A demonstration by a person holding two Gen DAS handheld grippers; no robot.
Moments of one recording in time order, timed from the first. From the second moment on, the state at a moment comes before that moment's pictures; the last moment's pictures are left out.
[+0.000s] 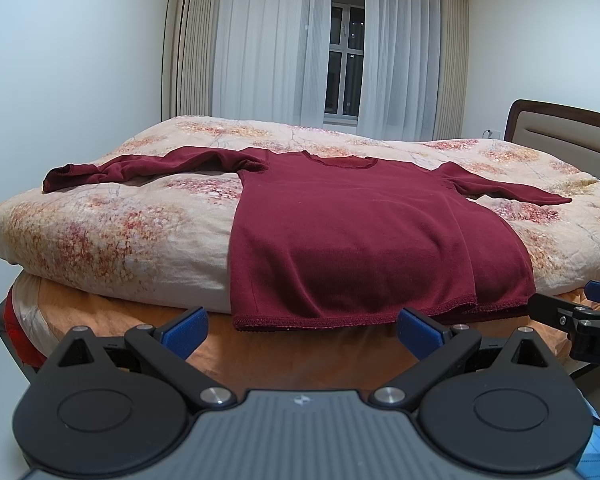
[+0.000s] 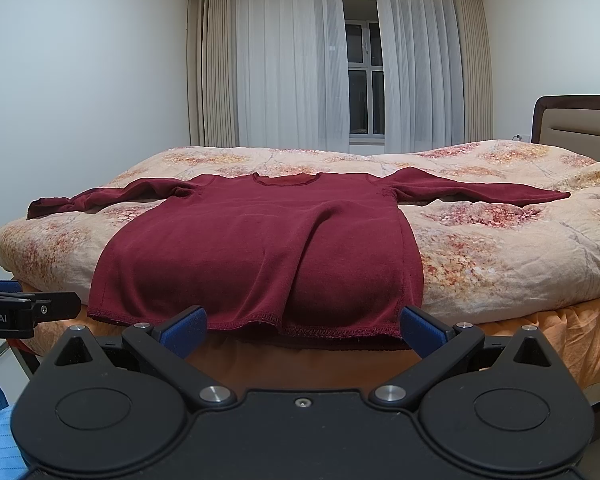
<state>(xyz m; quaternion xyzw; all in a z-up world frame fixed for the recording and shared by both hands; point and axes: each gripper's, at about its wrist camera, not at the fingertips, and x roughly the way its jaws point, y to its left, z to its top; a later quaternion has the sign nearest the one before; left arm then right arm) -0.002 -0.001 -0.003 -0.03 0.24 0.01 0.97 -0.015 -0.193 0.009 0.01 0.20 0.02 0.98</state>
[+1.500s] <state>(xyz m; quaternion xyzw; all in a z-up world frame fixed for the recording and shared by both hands) 0.254 -0.054 0.038 0.02 0.28 0.03 0.96 0.165 -0.395 0.025 0.11 0.21 -0.05 0.97</state>
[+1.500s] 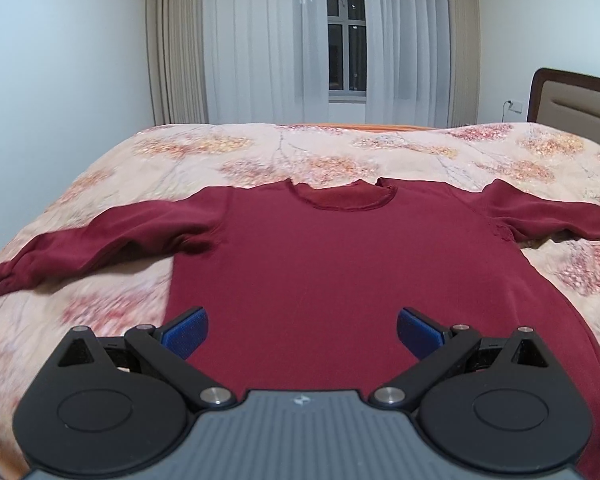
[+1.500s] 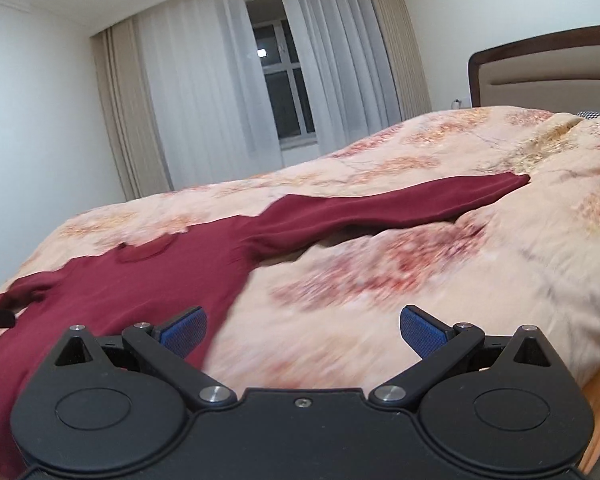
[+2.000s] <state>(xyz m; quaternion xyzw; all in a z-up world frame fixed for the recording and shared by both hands) 0.319 -0.064 -0.002 0.01 0.27 0.01 0.96 0.295 -0.575 0.028 0.21 0.22 -0.14 0.94</state>
